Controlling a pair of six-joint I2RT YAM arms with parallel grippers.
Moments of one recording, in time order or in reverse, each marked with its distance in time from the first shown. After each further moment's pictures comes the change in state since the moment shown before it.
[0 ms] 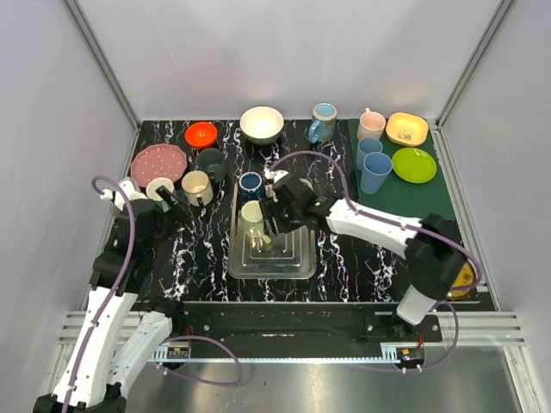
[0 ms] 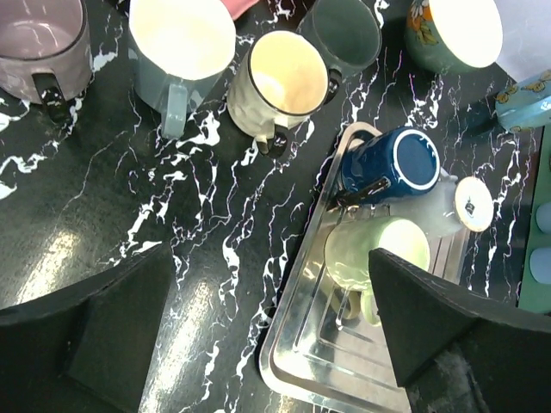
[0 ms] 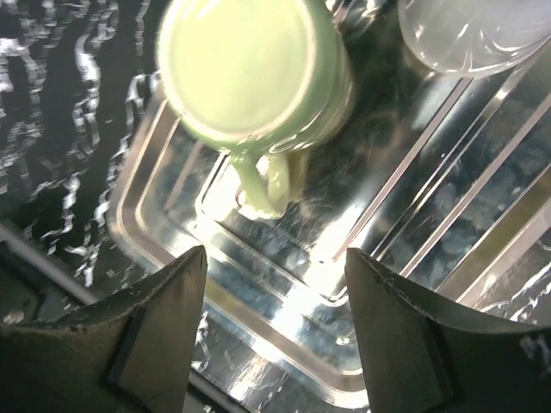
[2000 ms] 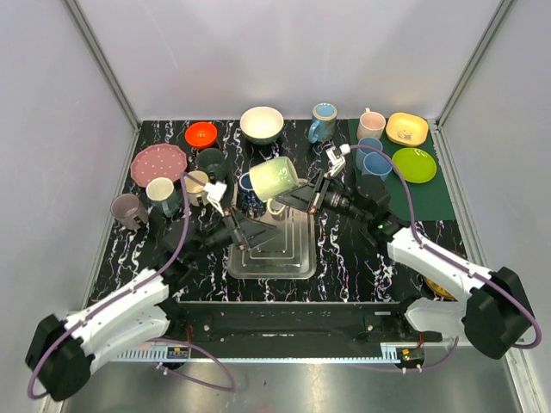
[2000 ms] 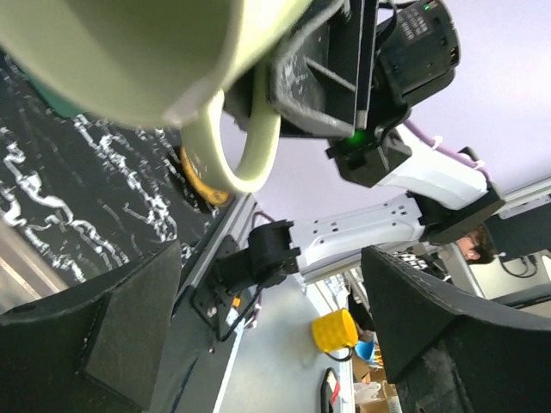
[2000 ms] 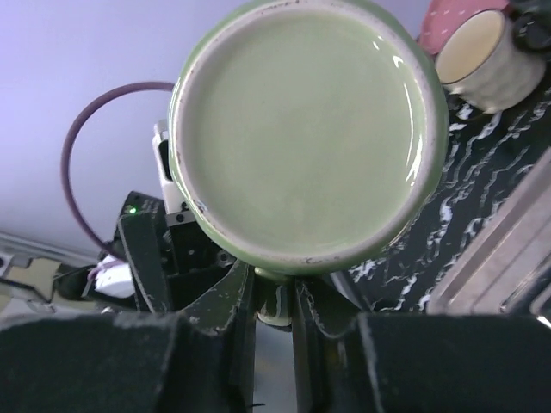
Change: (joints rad) left arm -0.453 0.129 -0.460 1.242 0.787 -0.386; right arm -0.238 -0.441 -0.425 0.841 -0.474 0.610
